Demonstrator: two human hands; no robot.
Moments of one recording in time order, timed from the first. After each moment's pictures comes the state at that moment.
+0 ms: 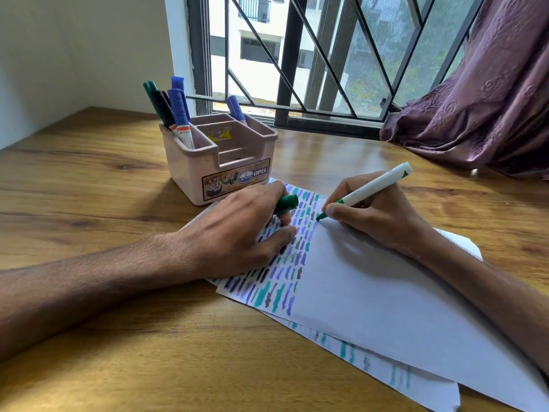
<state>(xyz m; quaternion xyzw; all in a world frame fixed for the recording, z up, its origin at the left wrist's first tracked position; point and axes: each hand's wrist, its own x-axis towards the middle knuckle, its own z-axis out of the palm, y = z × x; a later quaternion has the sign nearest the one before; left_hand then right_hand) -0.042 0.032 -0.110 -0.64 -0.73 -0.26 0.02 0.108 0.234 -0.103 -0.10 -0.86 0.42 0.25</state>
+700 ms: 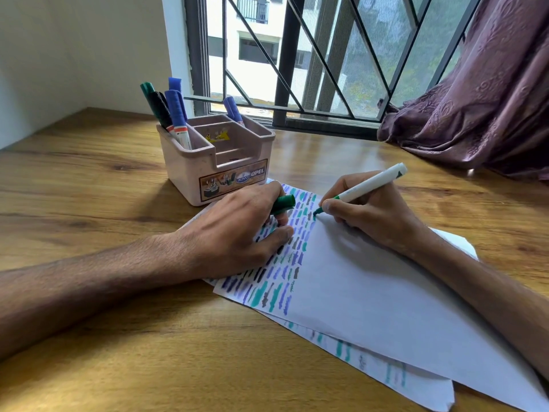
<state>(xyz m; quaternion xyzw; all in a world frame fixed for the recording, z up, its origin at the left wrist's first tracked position) -0.041 0.031 -0.108 -0.64 -0.72 -0.26 0.02 0.104 0.238 -0.108 -0.12 -0.84 0.45 0.27</state>
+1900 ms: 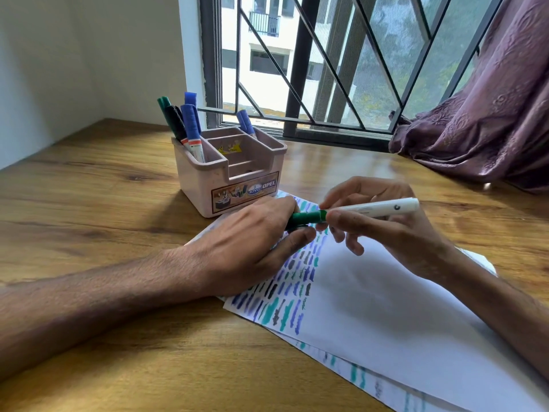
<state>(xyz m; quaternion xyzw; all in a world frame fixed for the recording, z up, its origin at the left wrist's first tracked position) -0.037 0.029 -0.107 -0.65 -0.71 -0.27 0.04 0.112 0.212 -0.085 0.03 -0.80 0.56 0.22</state>
